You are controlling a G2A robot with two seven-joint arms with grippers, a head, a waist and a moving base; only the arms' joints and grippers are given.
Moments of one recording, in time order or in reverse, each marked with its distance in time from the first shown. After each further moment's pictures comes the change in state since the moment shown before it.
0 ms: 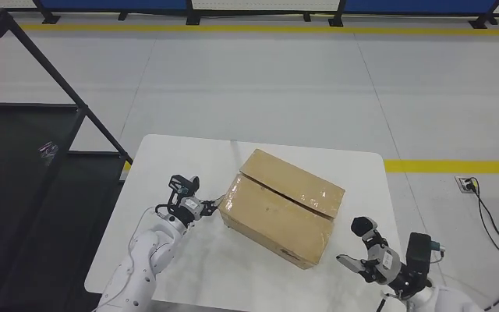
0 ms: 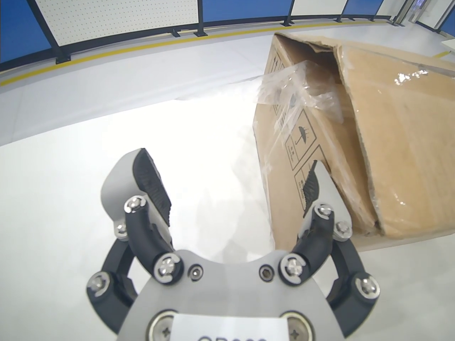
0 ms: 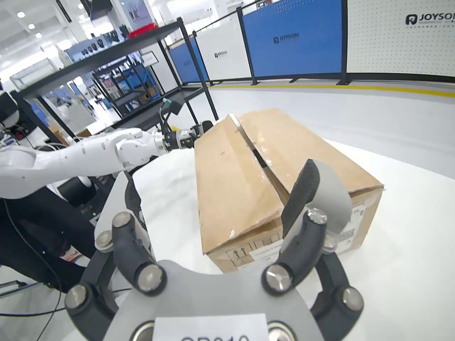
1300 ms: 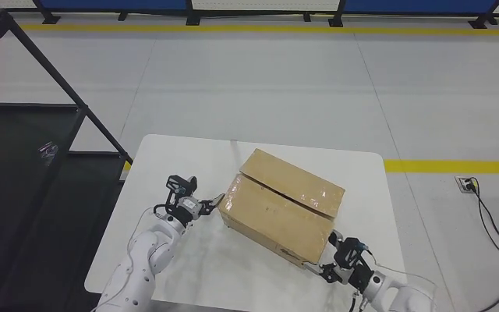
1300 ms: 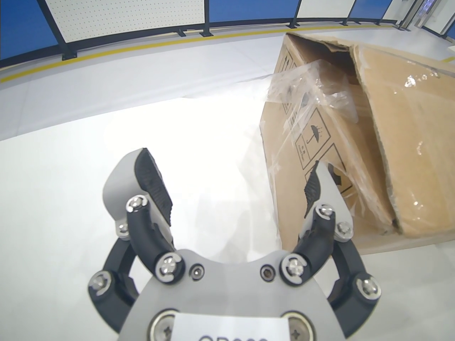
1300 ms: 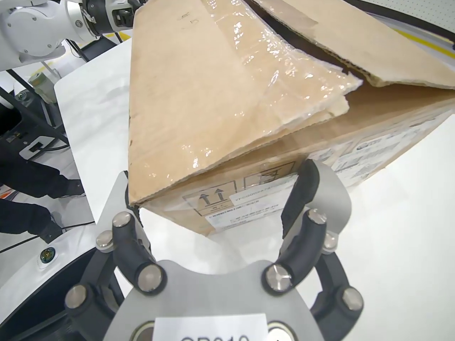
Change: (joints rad) left arm -0.002 0.002 -0.002 0.019 -0.013 0.018 0.015; right arm 0.087 0.007 -0.223 0.168 -0.554 0.217 -0.089
